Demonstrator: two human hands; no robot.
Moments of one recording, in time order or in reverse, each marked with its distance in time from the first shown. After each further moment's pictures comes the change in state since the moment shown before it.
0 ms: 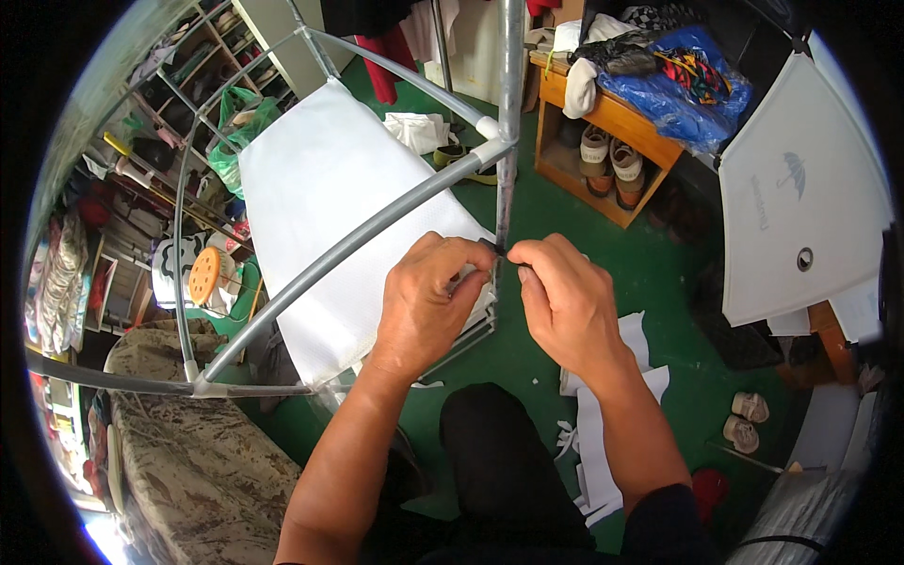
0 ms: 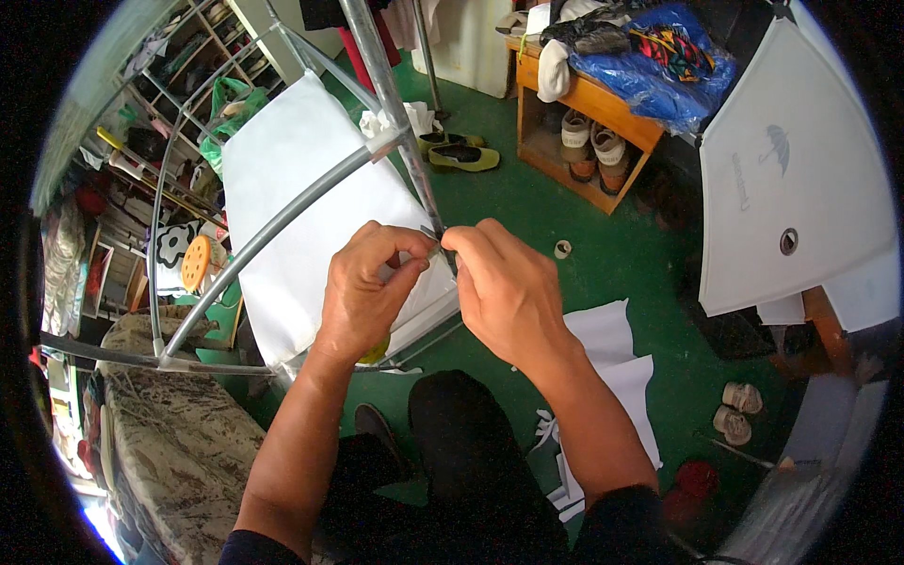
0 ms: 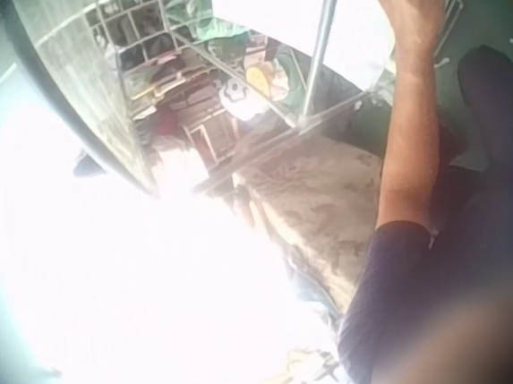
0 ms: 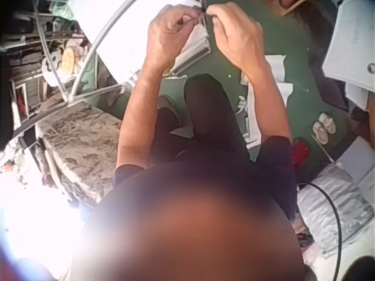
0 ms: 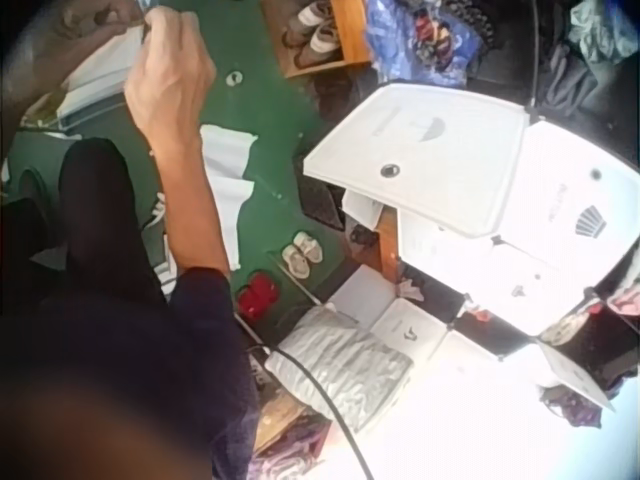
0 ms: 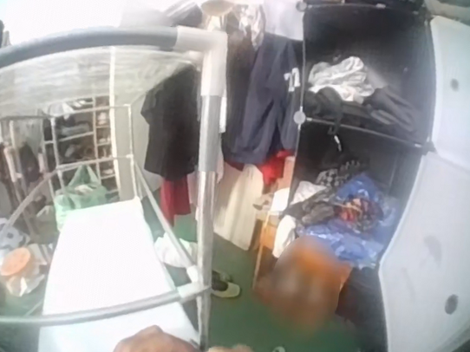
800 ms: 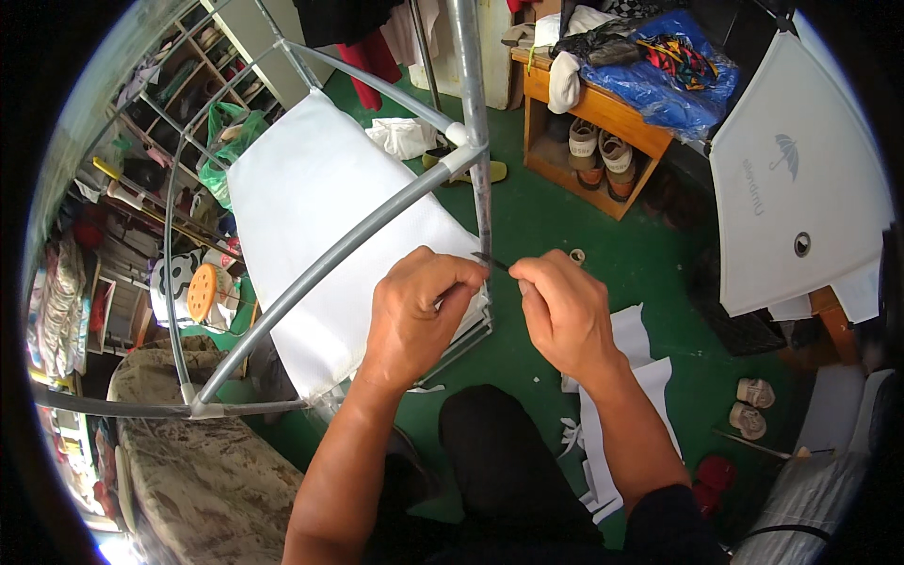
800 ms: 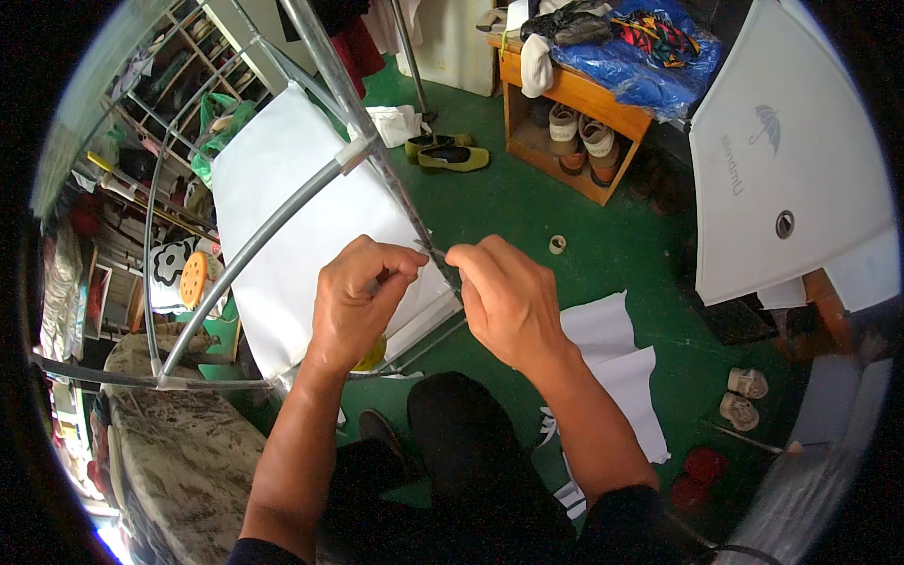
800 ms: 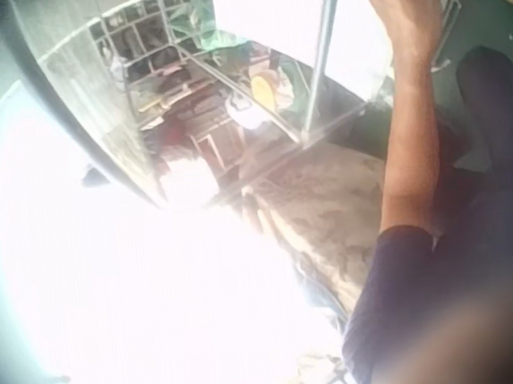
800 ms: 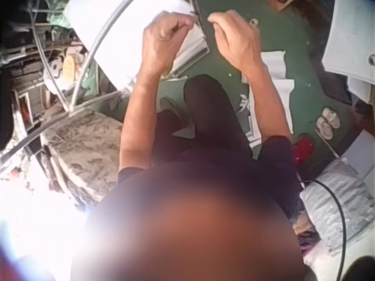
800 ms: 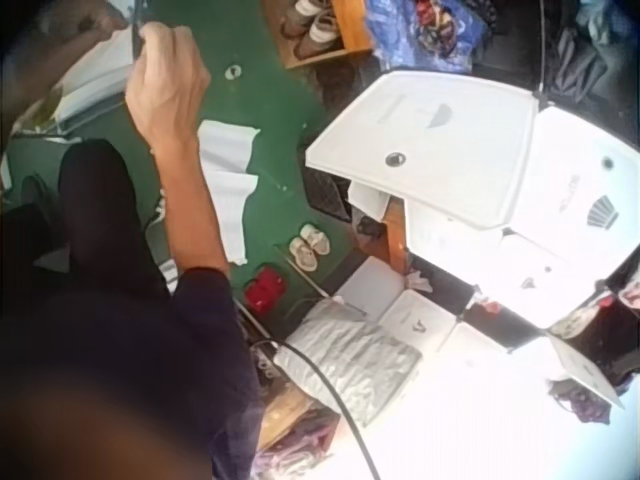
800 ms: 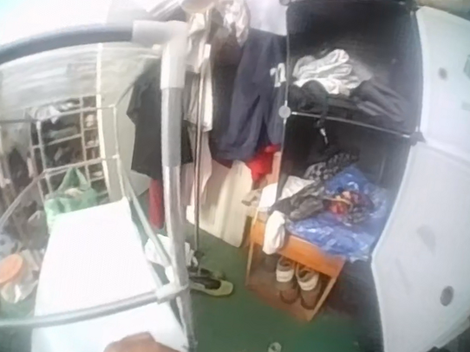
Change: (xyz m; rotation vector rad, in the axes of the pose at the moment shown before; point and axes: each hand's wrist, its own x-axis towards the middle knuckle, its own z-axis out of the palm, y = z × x) left_hand -0.002 0.000 -0.001 -0.018 -0.078 0.006; right_hand -0.021 0.019 0.004 0.001 0.049 -0.010
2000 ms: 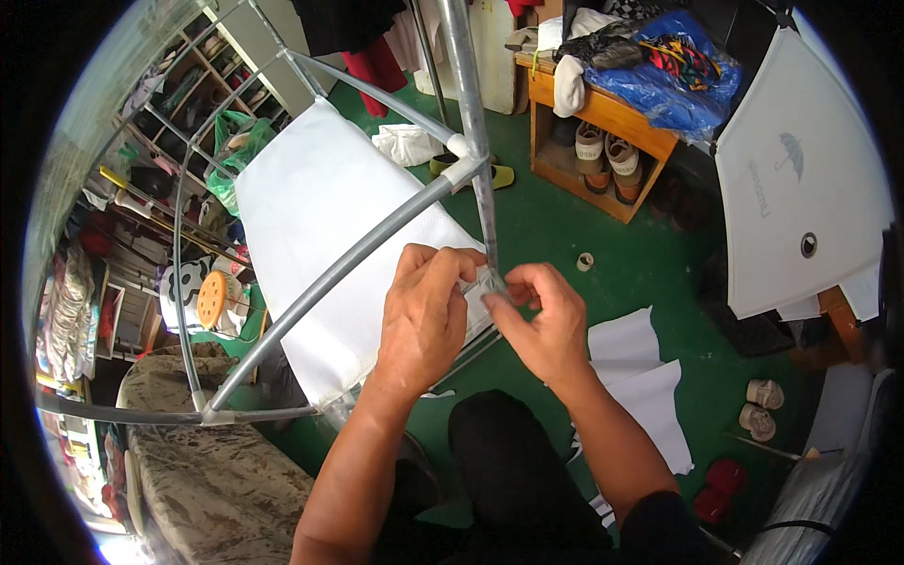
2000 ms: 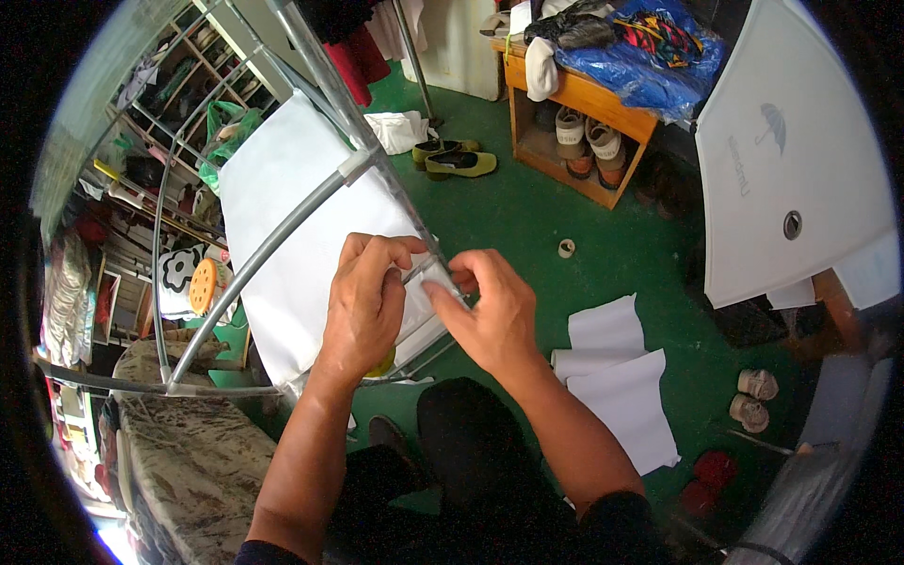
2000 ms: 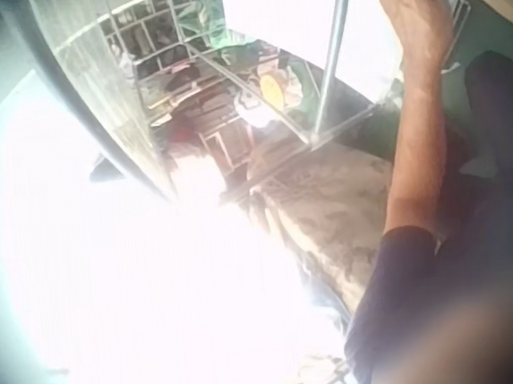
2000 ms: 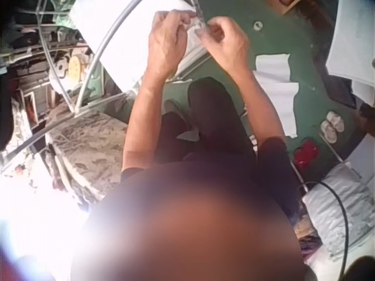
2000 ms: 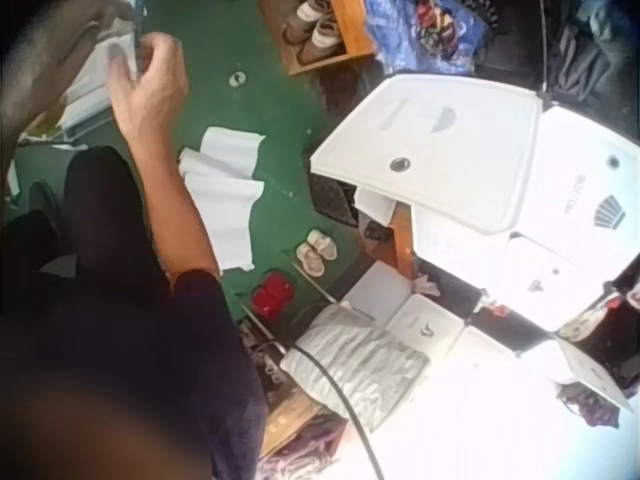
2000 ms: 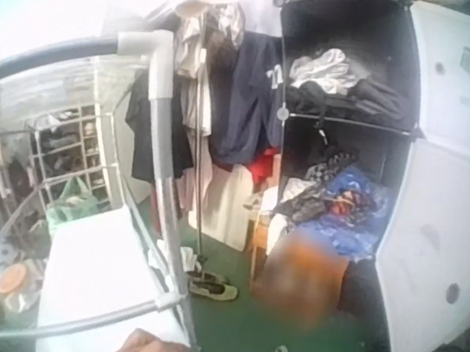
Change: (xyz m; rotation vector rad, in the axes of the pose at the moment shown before) left_hand 0.008 0.001 0.000 0.189 0.070 0.185; right_hand -0.010 -0.008 0.045 0.266 0.162 0.356
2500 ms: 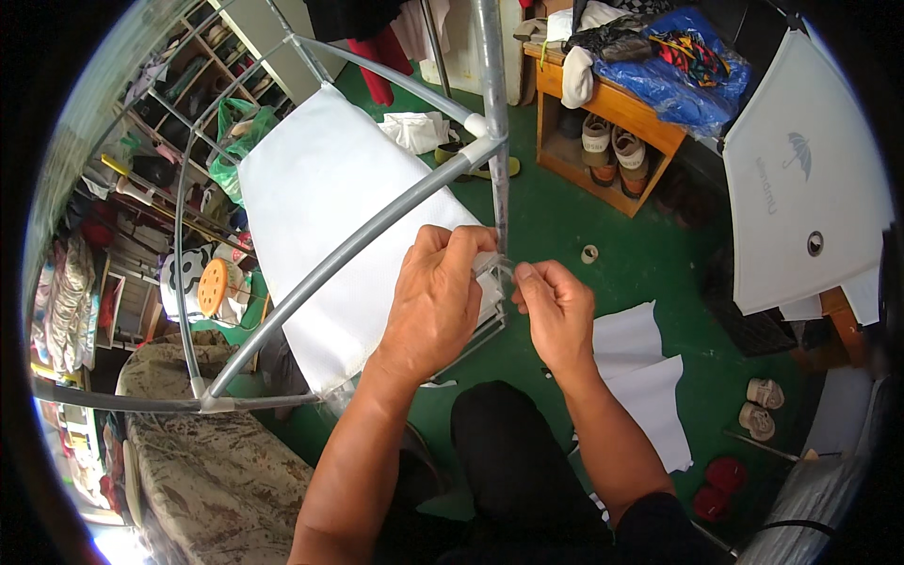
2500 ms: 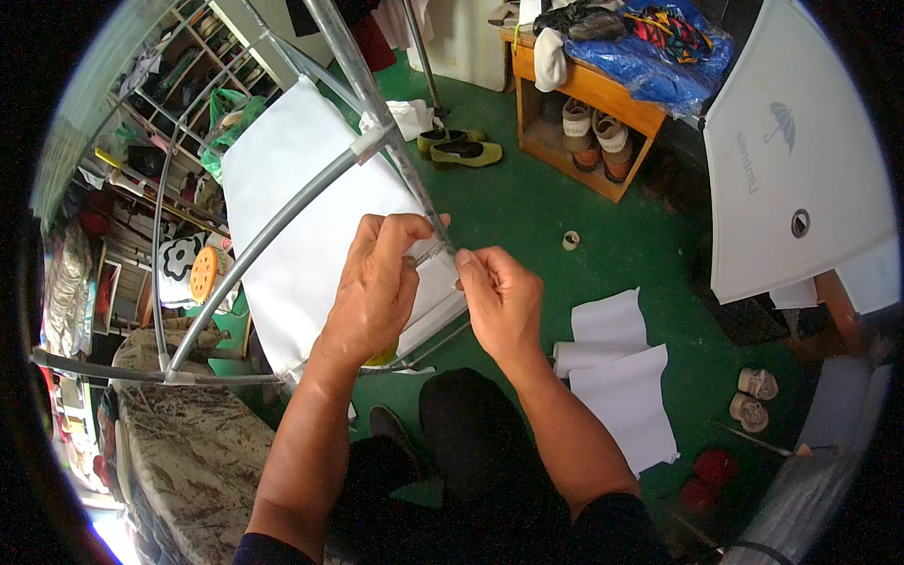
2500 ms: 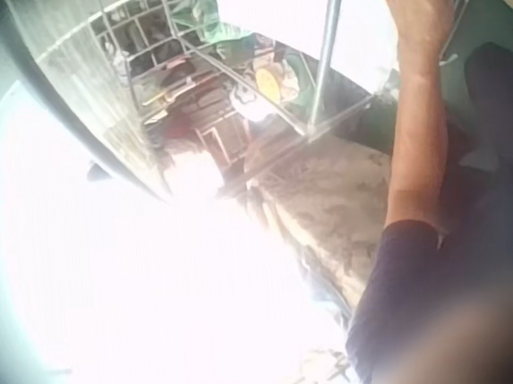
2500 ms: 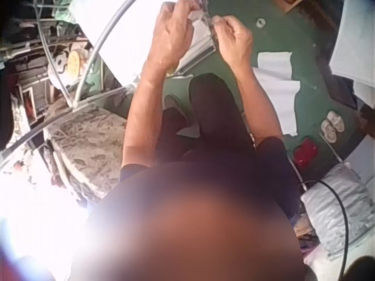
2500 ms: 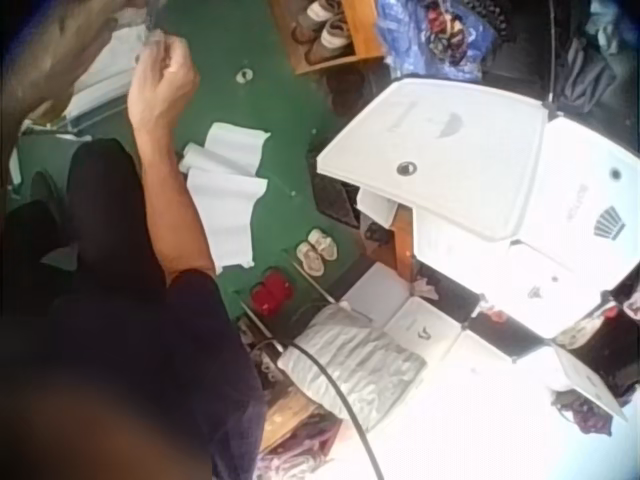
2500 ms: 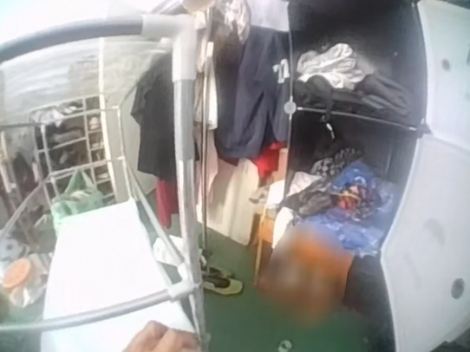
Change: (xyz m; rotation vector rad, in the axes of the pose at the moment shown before) left_hand 0.000 0.000 -0.004 0.053 -0.146 0.004; right_hand -0.009 0.003 0.005 0.277 0.038 0.381
